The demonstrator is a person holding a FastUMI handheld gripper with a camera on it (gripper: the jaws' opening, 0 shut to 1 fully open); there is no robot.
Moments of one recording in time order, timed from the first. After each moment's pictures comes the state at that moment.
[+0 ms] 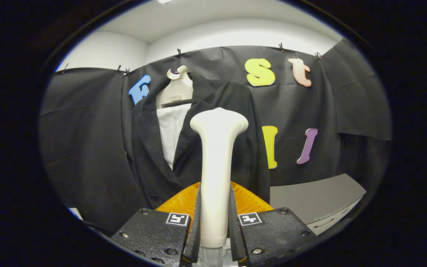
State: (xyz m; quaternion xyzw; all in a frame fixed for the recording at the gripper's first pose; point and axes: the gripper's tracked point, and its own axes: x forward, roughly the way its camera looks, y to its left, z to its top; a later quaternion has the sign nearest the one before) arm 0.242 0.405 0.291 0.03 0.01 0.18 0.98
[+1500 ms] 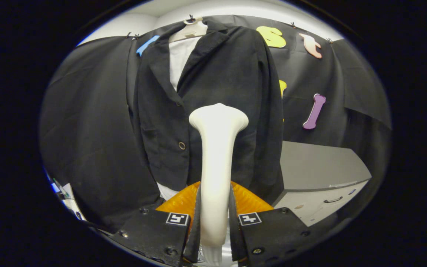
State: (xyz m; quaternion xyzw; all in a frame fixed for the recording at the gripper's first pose) arm 0.227 0.411 0.121 -0.04 0.15 0.18 0.97
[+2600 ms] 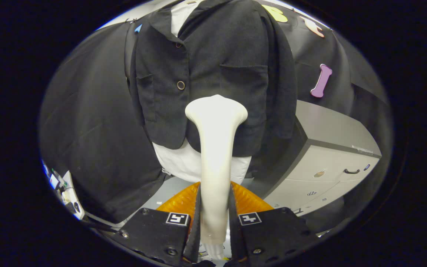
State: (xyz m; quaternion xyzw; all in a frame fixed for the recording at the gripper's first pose) arm 0.220 0.410 0.012 -0.05 0.25 0.18 0.95
